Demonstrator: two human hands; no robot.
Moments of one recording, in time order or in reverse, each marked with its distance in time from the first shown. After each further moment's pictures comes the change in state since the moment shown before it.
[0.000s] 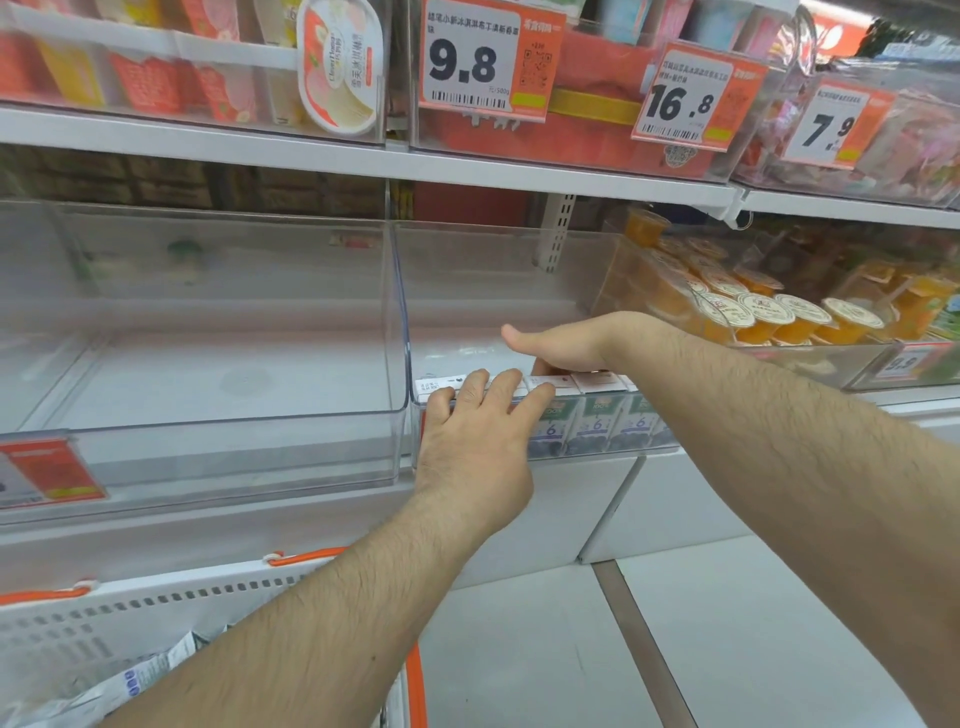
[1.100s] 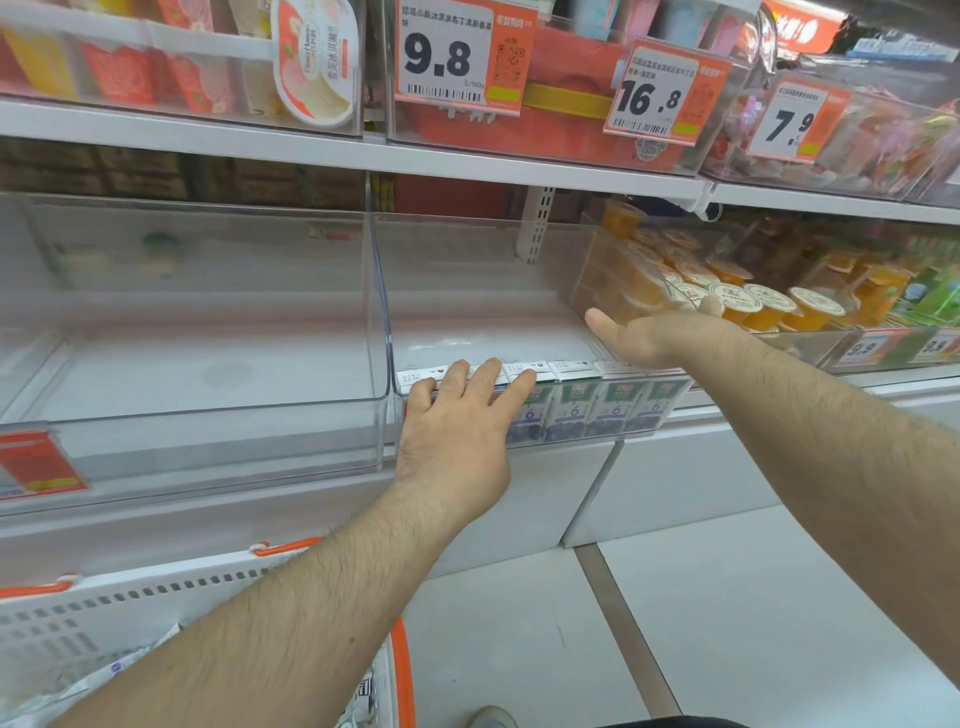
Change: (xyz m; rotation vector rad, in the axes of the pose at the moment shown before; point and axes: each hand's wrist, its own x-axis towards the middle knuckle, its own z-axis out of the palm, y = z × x) left_hand -0.005 -0.001 -0.002 0.027 -0.034 0.017; right_hand -0.022 0.084 -0.015 -0.167 0.235 0.328
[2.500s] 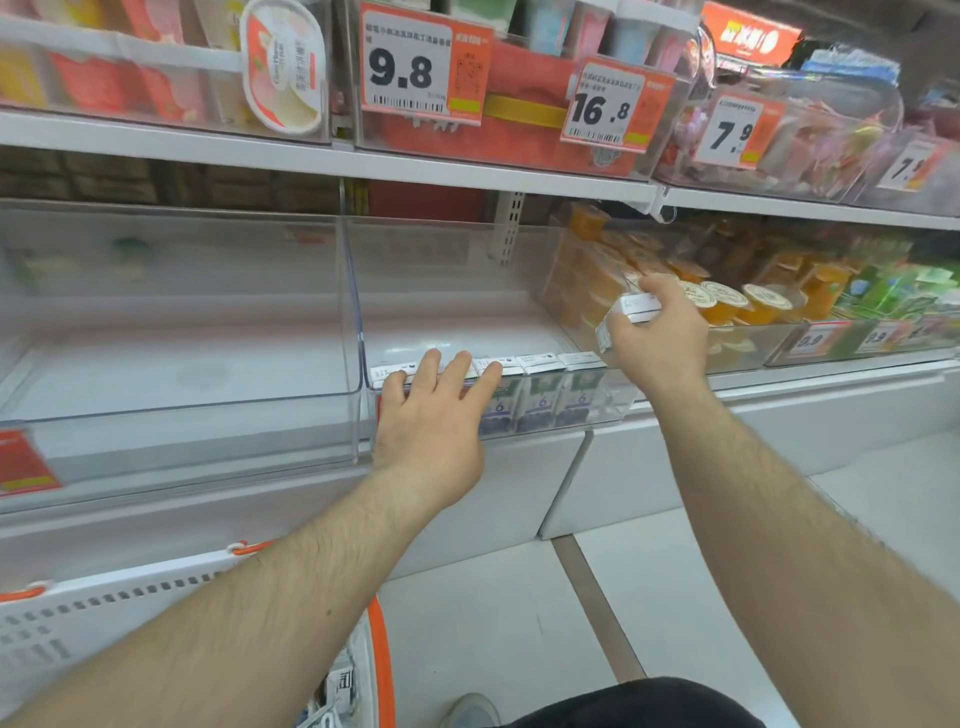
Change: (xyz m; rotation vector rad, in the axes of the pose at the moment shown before) left_hand 0.000 0.004 0.002 0.069 -0.003 -0.007; right_hand -0.043 0.017 0.040 0.975 0.811 -0.101
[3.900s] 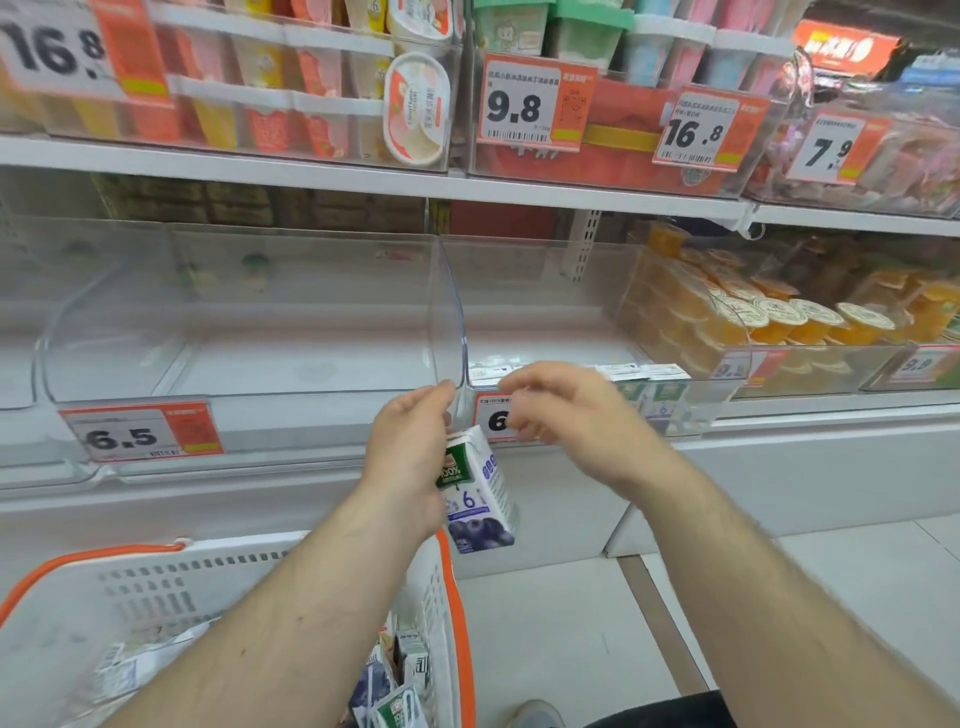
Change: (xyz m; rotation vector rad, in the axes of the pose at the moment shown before) left_hand -0.060 -0.045 -0.065 -1.819 0.167 -1.024; right_hand -0.133 -0.080 0.026 0.401 -0.848 -0.170
